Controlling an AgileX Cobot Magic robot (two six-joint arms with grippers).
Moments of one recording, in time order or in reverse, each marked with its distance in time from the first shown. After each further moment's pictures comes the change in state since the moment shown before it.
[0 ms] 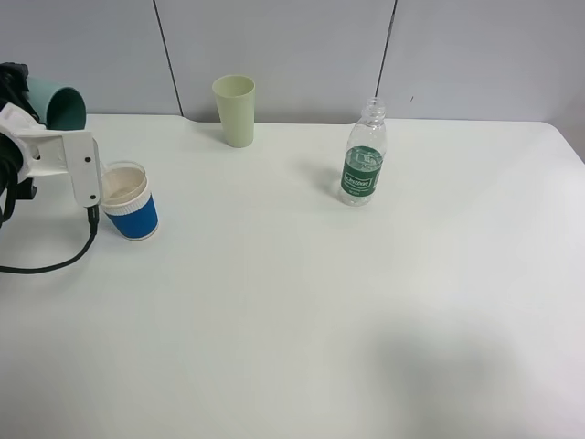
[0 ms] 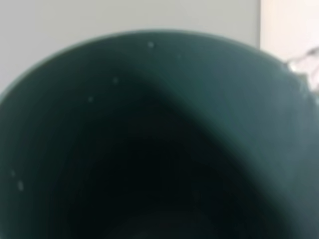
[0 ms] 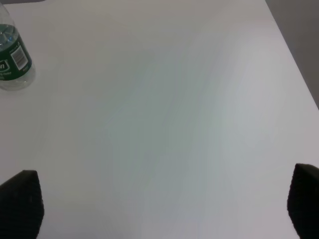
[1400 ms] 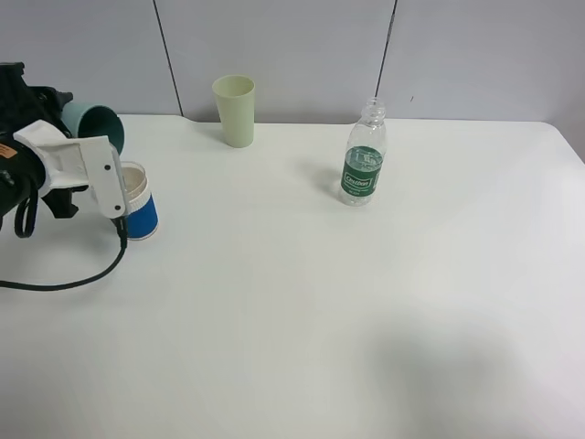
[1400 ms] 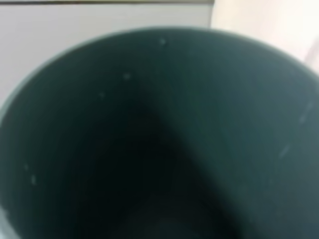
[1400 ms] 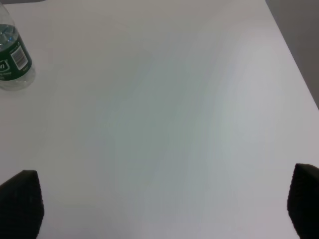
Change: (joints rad) left arm 0.000 0.000 0.000 0.169 0.222 -0.384; right arm 0.000 0.000 0.000 0.000 0.000 0.000
